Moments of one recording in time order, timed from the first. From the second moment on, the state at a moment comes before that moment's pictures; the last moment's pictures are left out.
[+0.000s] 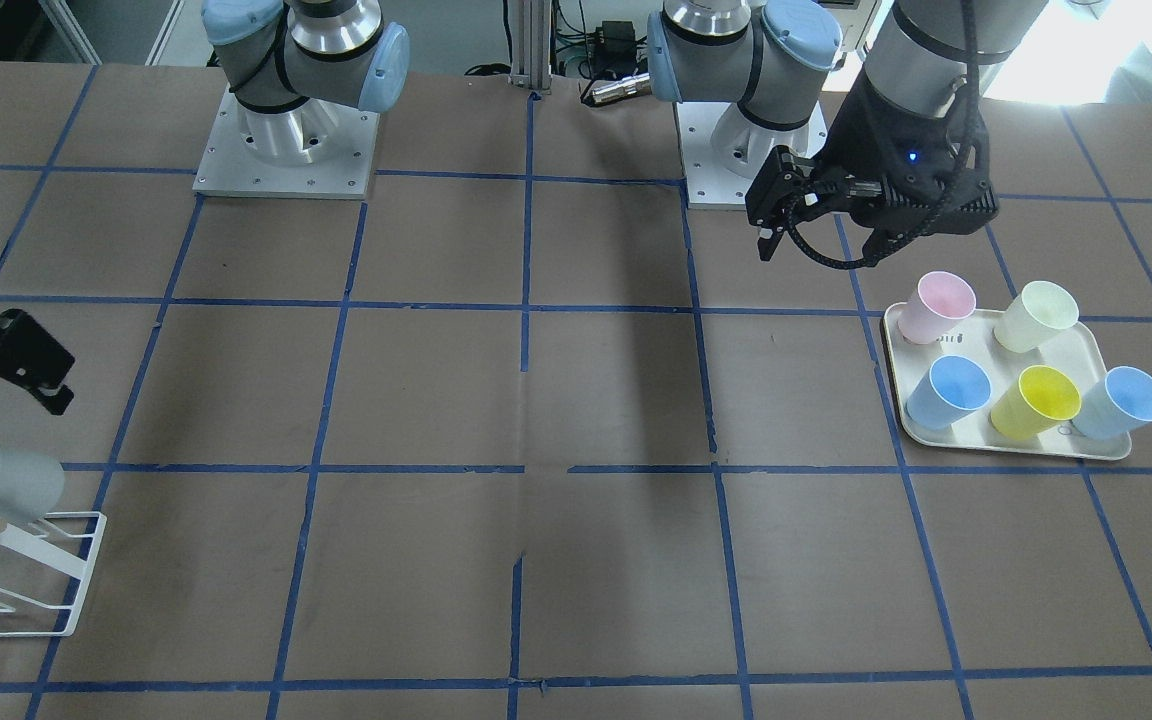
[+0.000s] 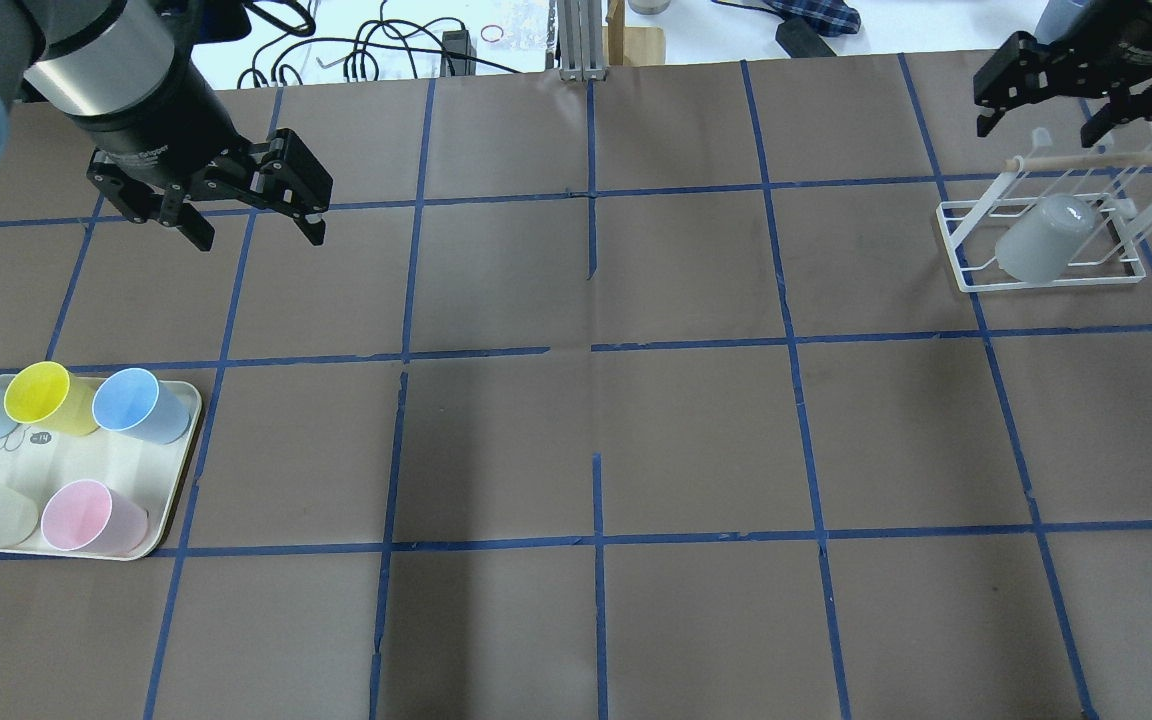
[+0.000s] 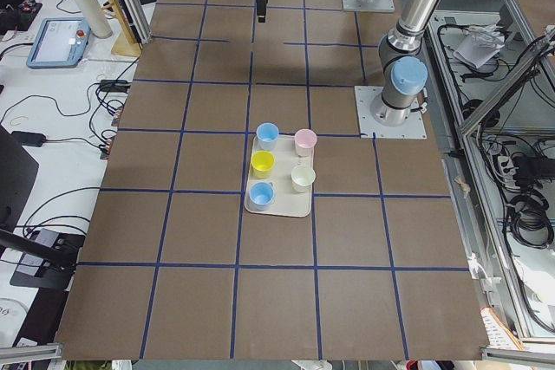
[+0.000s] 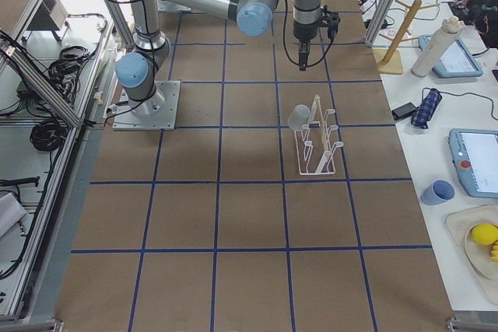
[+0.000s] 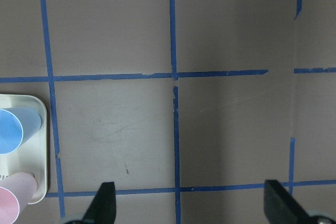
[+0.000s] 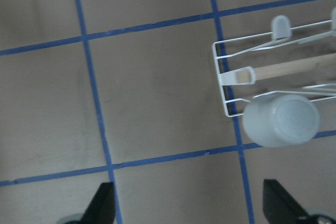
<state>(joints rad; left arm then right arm) -1.54 -1.56 -1.55 -1.59 1.54 0.05 1.33 -1.41 1.49 -1.77 -1.52 -0.10</state>
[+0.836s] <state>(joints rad) -1.54 -1.55 -1.55 -1.60 1.54 0.05 1.67 -1.45 1.43 -1.61 -1.52 0.07</state>
